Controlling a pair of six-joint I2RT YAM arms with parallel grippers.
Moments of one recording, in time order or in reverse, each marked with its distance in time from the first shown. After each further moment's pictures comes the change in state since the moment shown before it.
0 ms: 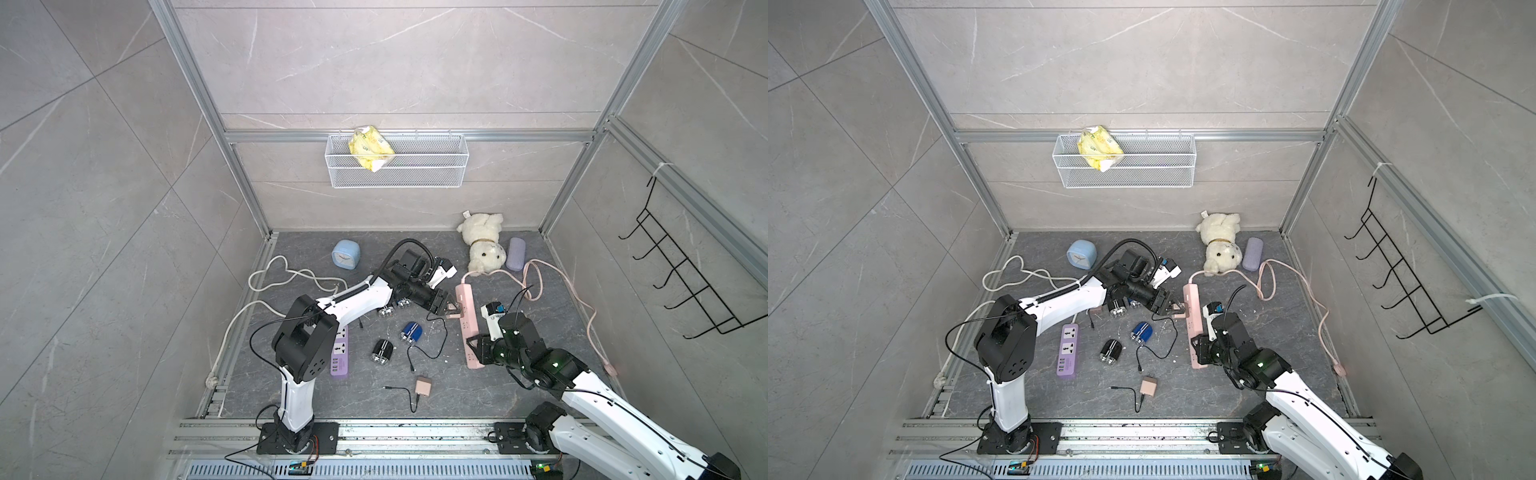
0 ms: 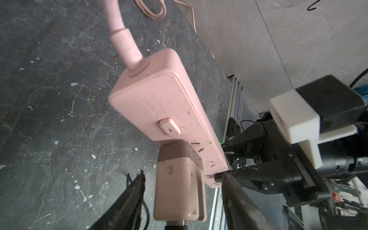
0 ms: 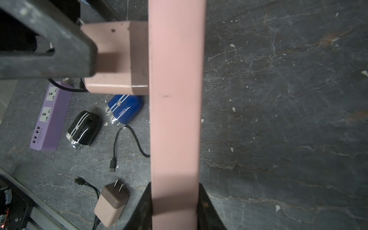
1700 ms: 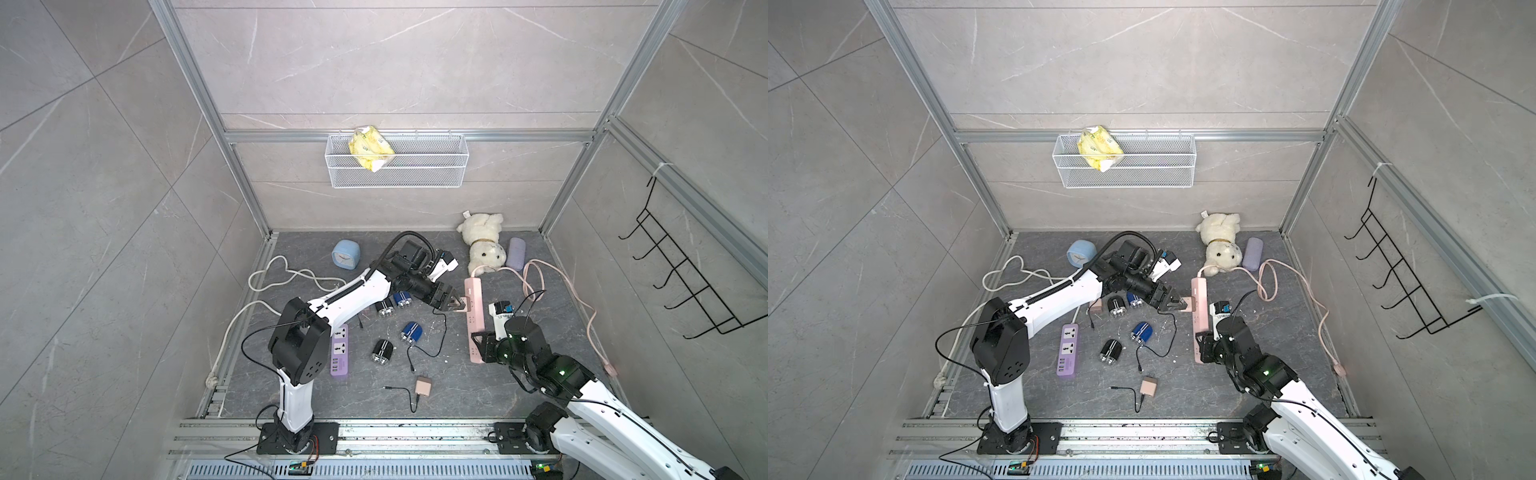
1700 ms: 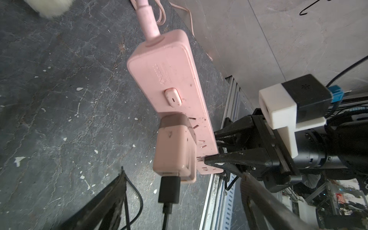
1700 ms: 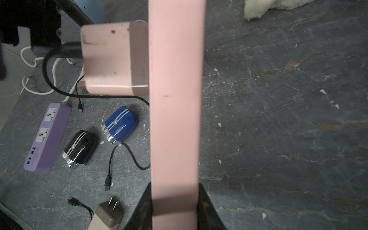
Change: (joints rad) left arm -0.006 -0.030 0.112 -0.177 -0.042 0.035; right arm 0.005 -0.077 -0.032 0.045 0.090 0.014
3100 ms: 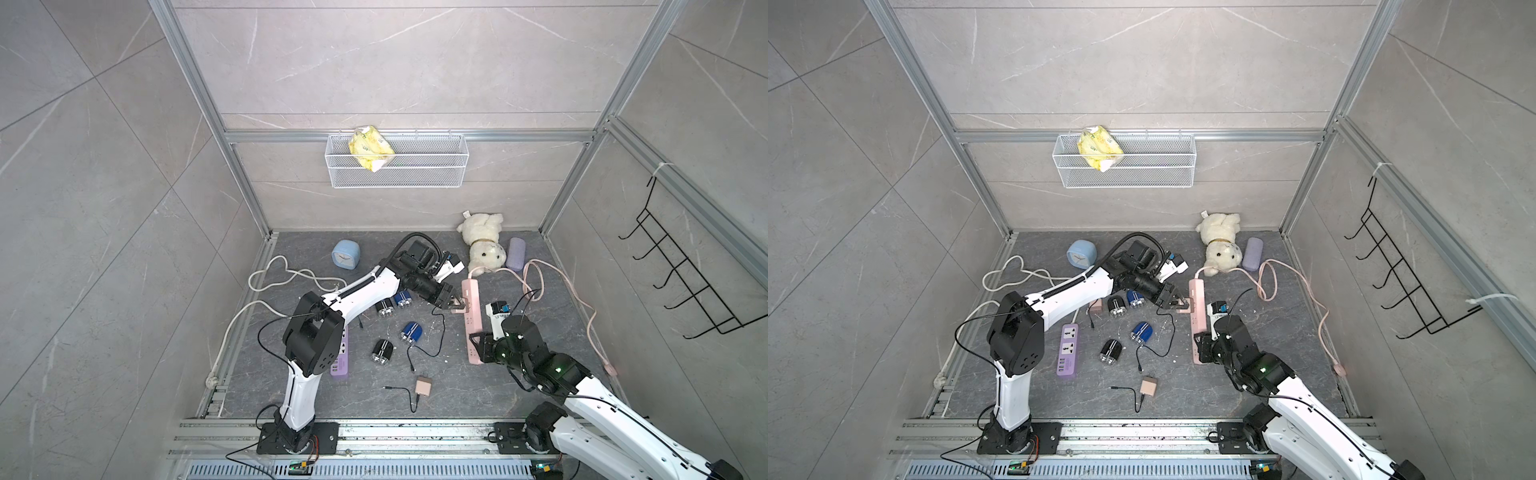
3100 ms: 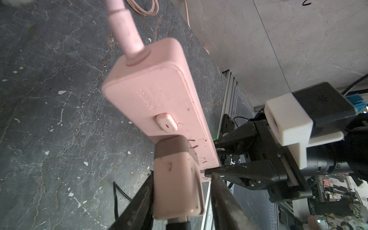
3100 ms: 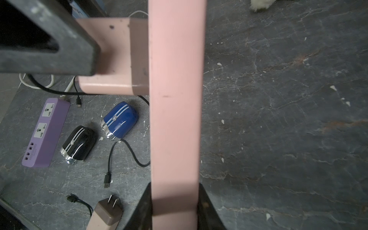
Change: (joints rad) left arm -0.011 0.113 0.092 -0.027 0.064 0.024; right arm 0.002 0.031 0.000 0.007 -0.014 -0.003
